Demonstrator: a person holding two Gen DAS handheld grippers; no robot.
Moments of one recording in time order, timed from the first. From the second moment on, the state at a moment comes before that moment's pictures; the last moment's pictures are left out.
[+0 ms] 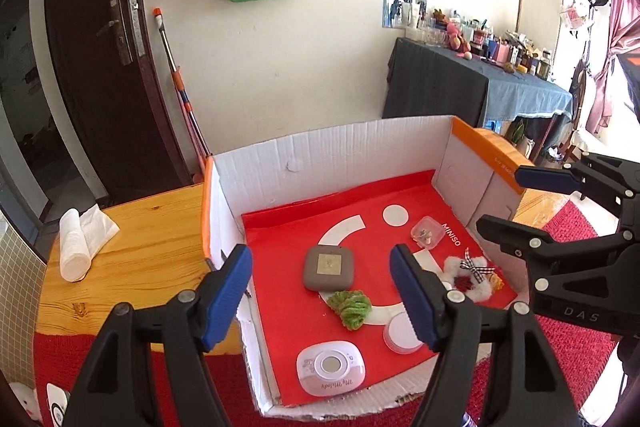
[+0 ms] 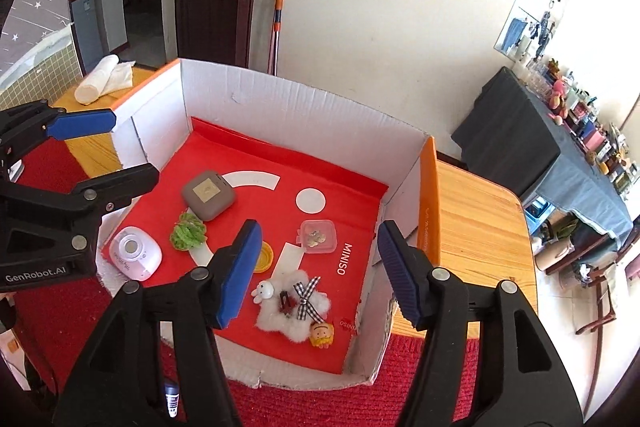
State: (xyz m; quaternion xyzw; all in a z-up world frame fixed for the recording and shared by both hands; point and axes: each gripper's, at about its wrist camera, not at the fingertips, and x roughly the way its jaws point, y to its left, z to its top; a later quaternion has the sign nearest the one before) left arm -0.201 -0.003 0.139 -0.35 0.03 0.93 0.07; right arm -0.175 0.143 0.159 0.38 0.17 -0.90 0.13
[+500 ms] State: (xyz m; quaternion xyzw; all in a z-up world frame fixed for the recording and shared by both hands) left arm -0.100 -0.003 0.171 -0.29 0.01 0.95 0.08; right arm -0.068 0.163 0.199 0.29 0.12 -0.94 0.15
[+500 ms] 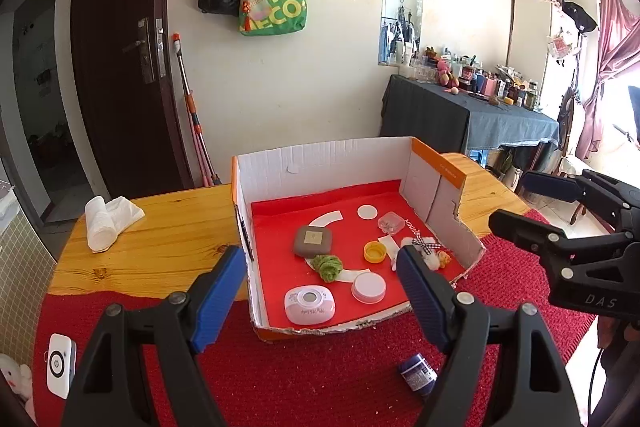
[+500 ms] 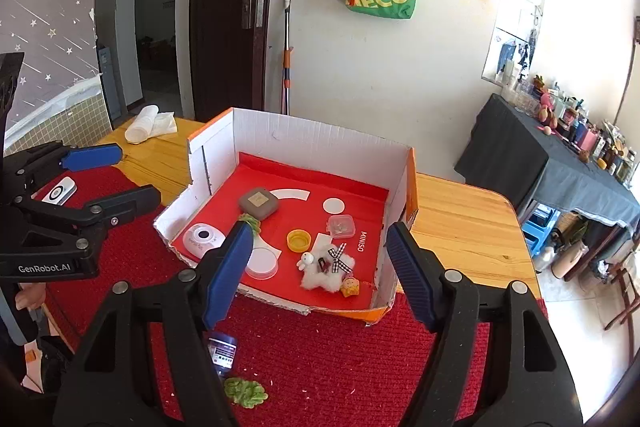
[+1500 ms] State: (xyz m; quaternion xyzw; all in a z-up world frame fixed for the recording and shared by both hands) left arm -0.044 0.016 0.071 -0.37 -0.03 0.92 0.10; right arm -0.004 0.180 0.104 0.36 0.08 -0.91 0.17
